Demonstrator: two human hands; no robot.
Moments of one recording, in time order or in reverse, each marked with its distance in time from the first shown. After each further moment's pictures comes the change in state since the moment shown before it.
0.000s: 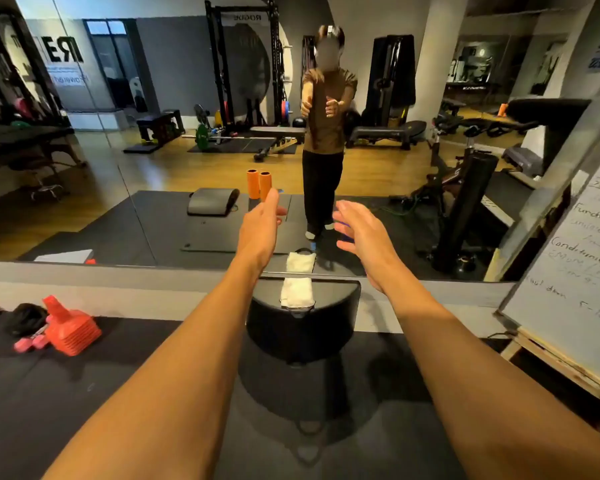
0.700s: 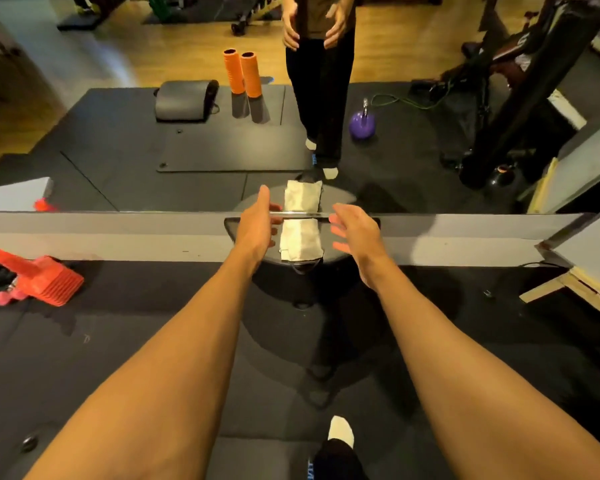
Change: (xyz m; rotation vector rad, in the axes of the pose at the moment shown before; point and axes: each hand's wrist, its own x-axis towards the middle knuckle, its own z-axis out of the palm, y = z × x) left_hand 0.238 -0.200 0.082 0.030 -0.083 -0.451; right_hand 0.237 0.207 0.030 0.021 0.070 0.393
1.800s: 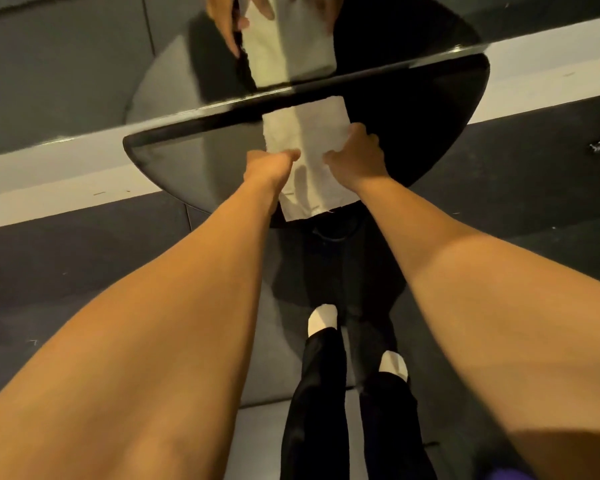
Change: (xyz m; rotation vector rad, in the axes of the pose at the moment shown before) left_hand 0.424 -0.265 0.109 0.358 -0.167 -0.546; right_hand 0.422 0.310 0.088 -0.682 0.145 0.466
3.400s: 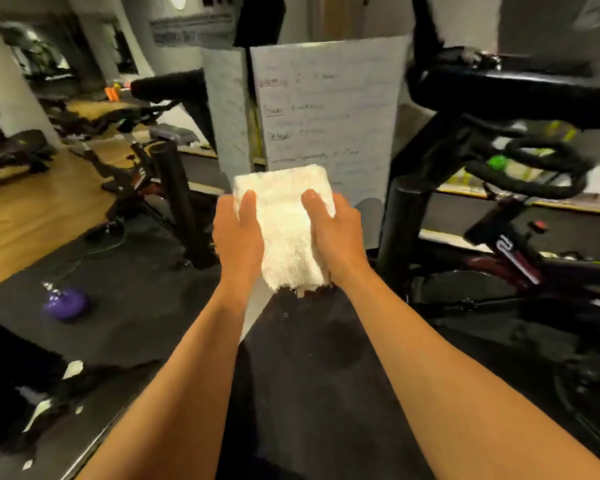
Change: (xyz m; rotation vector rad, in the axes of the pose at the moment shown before) left_hand -0.733 0.129 0.148 -0.124 -0.460 1.439; right_hand -0.611 0.142 -0.487 0.938 1.265 -0.315
